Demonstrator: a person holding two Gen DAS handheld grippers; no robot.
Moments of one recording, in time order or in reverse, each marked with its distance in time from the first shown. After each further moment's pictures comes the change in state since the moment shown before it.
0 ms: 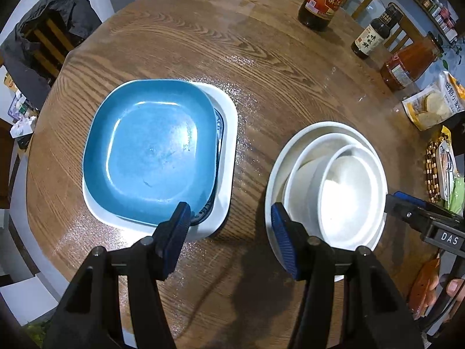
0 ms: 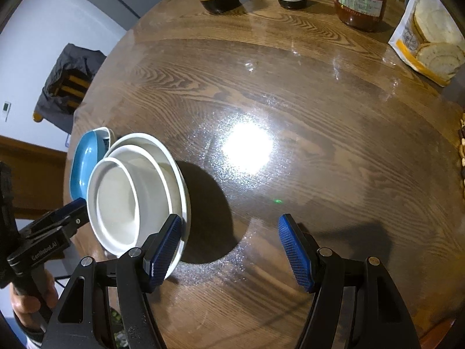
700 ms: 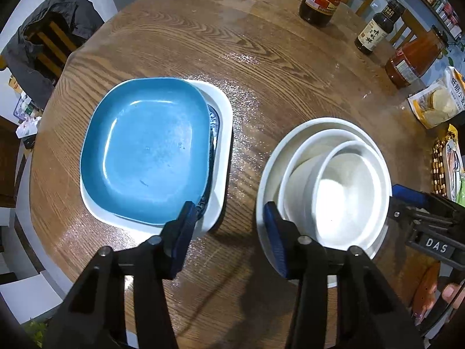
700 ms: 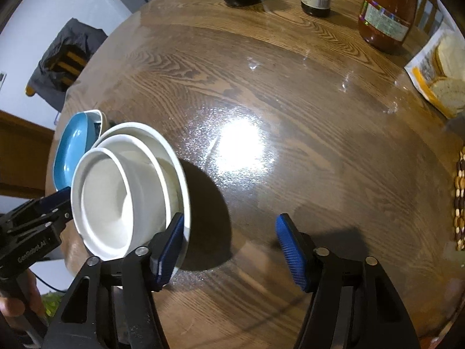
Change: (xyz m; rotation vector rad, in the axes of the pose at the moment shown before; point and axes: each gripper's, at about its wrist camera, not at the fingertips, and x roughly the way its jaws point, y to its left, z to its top) left arm 0.006 -0.011 0.000 -0.001 0.002 0.034; right arm 0.015 0.028 0.008 -0.128 0.016 -0.085
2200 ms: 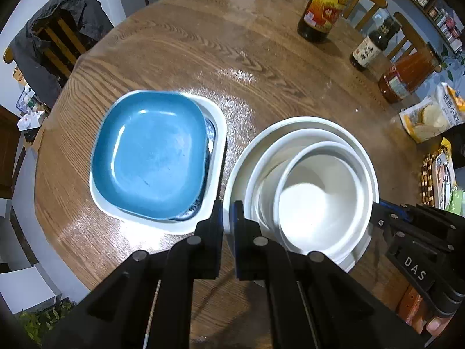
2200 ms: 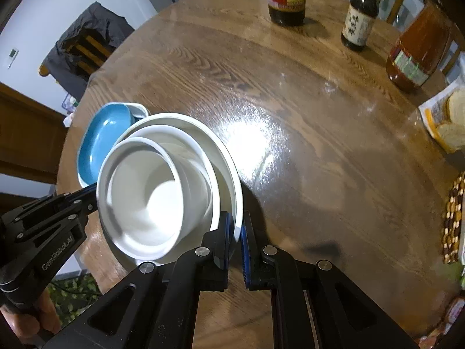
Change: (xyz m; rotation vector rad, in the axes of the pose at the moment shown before) left arm -0.028 -0.001 0.003 -0.046 -0.033 -0.013; right arm -0.026 0.058 0.016 -0.089 -0.012 -0.010
